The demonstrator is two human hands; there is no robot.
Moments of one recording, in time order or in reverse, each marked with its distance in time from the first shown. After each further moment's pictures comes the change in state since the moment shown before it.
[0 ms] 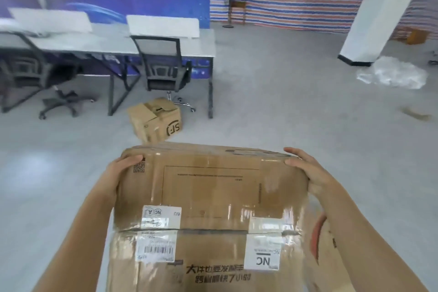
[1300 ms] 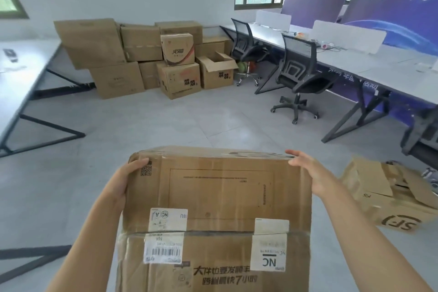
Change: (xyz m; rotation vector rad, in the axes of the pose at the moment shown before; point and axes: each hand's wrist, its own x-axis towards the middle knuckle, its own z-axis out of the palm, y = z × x) left_hand -0.020 0.051 -0.485 -0.417 1.109 0.036; right_hand 0.232 0.047 0.754 -0.461 -1.112 0.077
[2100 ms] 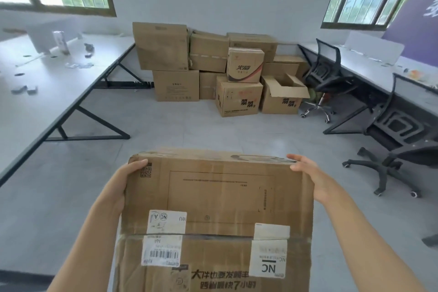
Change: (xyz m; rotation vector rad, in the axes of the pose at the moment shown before) left_hand 0.335 0.161 -0.043 -0.197 0.283 0.098; right_hand 0.441 -0.178 0.169 -0.063 -0.349 -0.007
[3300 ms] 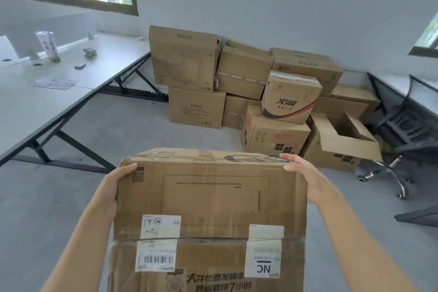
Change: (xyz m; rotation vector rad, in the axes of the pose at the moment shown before) left_hand 0.585 0.193 0.129 -0.168 0.289 0.014; right_hand 0.682 -0.223 0.050 -0.111 -0.161 0.041
